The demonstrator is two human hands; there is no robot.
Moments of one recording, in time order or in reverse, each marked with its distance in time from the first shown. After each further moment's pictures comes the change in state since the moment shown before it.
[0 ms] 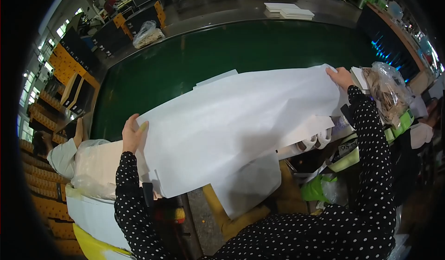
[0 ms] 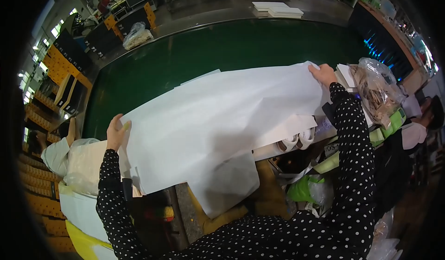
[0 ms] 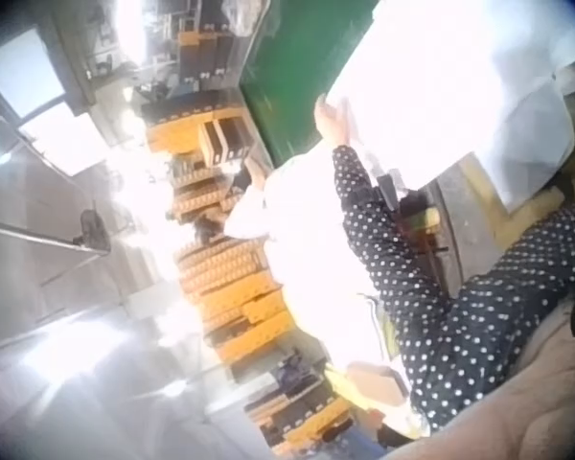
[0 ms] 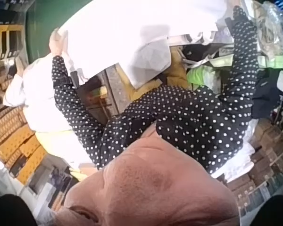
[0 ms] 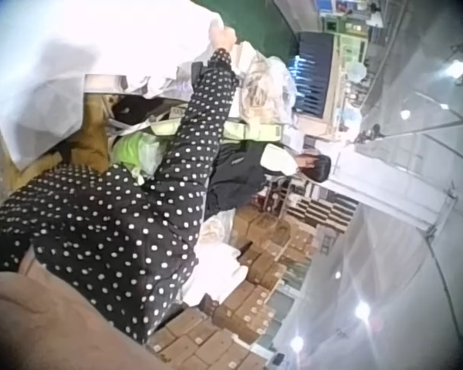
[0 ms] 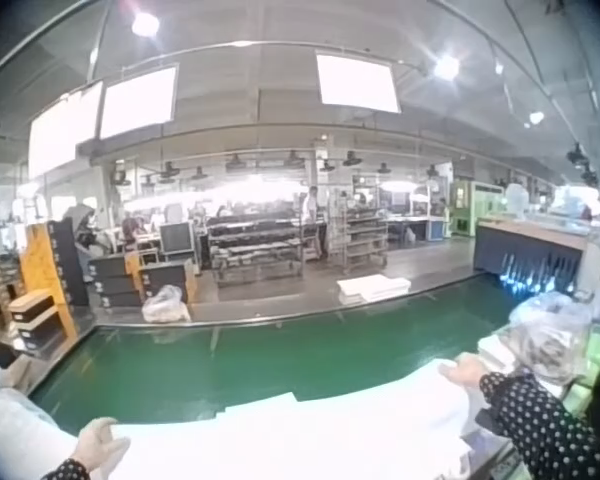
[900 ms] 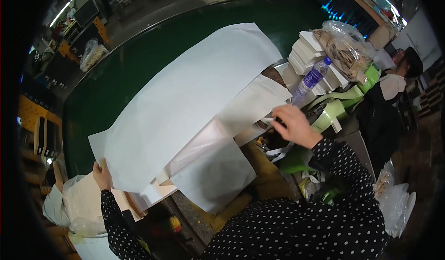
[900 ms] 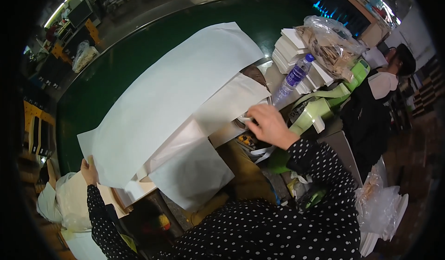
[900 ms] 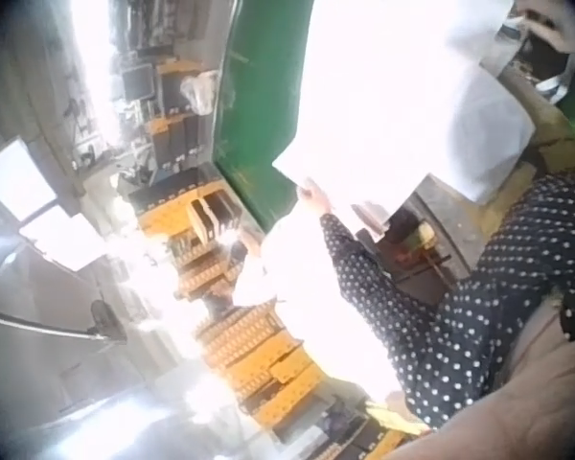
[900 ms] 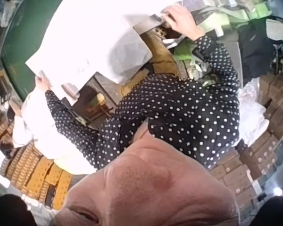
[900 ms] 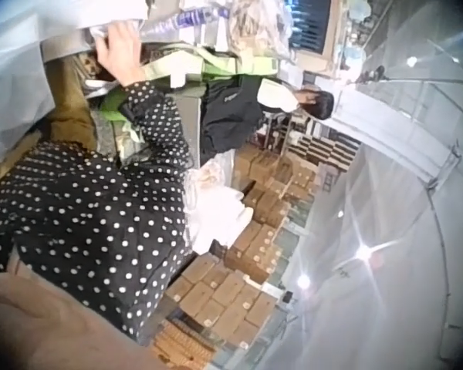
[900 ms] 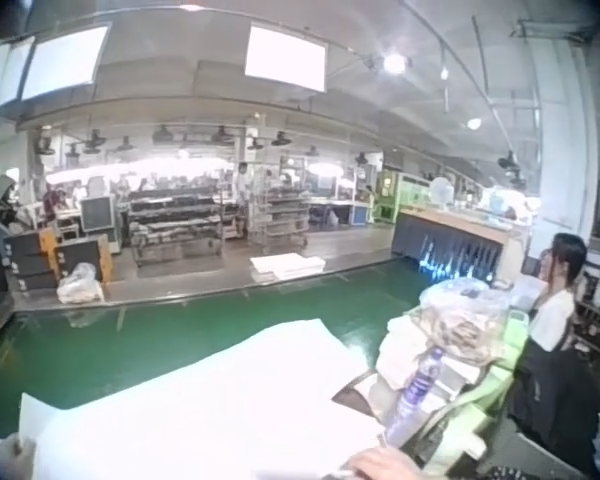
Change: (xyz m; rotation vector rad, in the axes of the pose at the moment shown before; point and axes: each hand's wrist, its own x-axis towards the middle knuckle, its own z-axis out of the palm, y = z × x) left_hand -0.024 -0.081 0.032 -0.227 0.039 -0.190; right_hand -0.251 0.007 0.034 0.140 0.108 -0.762
